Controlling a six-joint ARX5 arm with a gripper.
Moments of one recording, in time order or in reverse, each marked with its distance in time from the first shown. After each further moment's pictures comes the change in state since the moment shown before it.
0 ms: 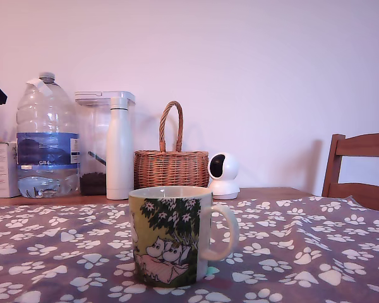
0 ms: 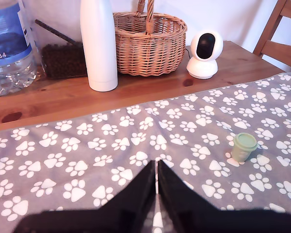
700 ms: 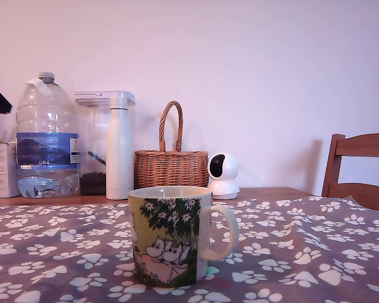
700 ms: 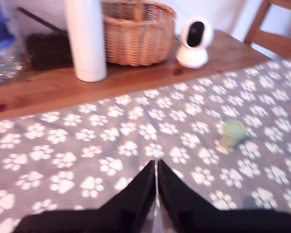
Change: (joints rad) arm -0.006 0.037 0.000 -0.028 0.078 0.027
